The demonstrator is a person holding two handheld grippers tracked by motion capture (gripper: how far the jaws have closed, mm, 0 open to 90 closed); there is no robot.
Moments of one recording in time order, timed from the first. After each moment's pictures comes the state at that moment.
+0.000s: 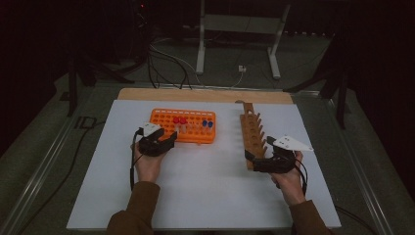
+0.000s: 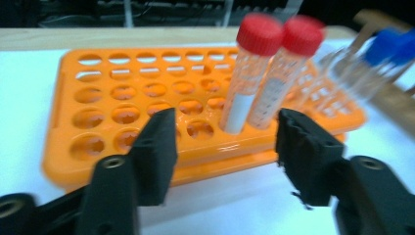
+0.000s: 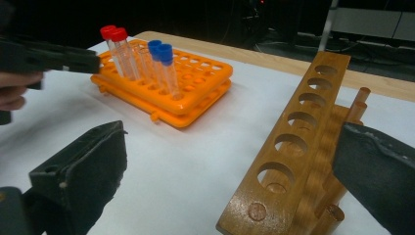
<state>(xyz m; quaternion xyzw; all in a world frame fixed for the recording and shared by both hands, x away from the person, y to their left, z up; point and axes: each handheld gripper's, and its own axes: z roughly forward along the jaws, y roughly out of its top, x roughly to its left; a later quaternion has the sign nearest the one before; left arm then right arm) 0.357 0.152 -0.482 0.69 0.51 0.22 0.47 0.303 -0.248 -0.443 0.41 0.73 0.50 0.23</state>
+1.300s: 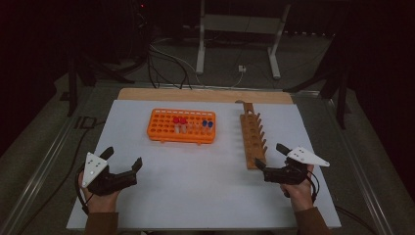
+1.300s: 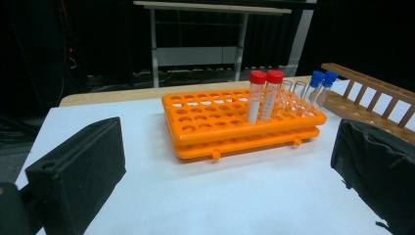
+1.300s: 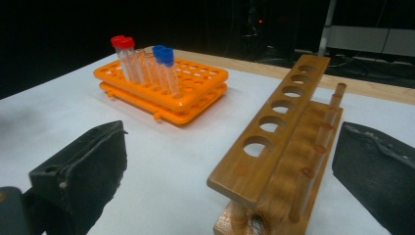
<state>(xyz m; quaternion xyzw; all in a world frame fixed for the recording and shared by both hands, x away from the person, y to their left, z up) 0.233 0.234 -0.451 0.64 0.46 0.33 0.52 0.274 -0.277 -0.452 0.41 0.71 0.53 0.24</state>
